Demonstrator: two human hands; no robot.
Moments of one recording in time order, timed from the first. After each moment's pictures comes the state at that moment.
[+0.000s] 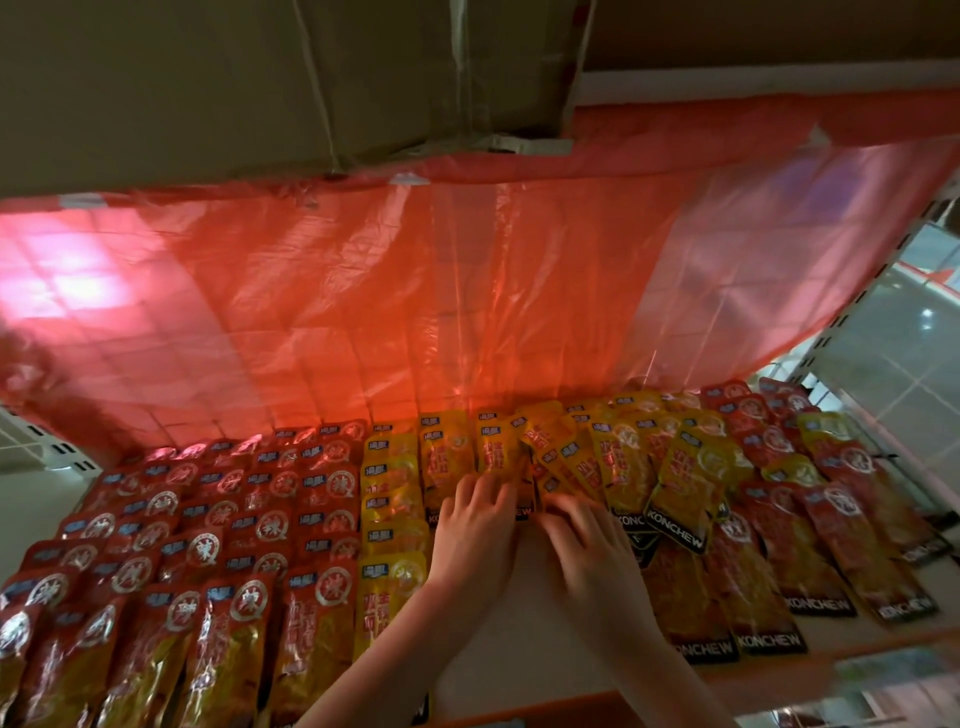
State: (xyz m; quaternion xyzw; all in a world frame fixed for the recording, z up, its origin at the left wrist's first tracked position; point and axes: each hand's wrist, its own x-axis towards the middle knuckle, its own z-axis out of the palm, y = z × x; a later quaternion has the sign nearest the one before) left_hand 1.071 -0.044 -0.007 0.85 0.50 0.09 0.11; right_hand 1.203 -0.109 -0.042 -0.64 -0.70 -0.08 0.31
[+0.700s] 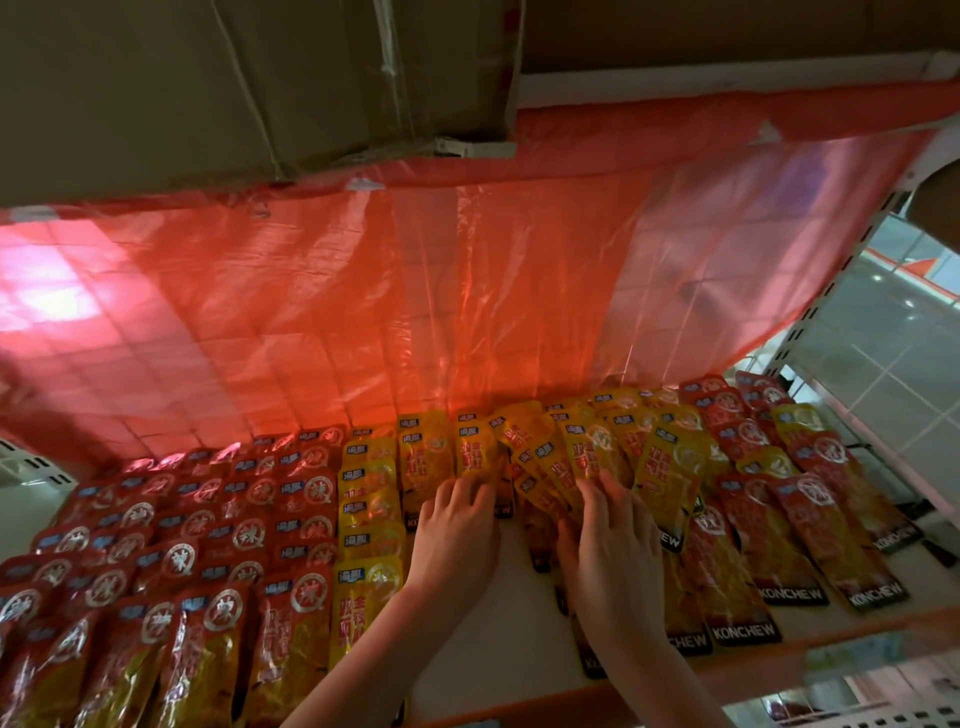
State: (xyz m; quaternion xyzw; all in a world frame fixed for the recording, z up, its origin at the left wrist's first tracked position) left_hand 1.077 -0.043 -0.014 0.85 0.51 0.09 0.08; right_hand 1.221 -0.114 -0.033 -0.78 -0.56 -0.09 0.25
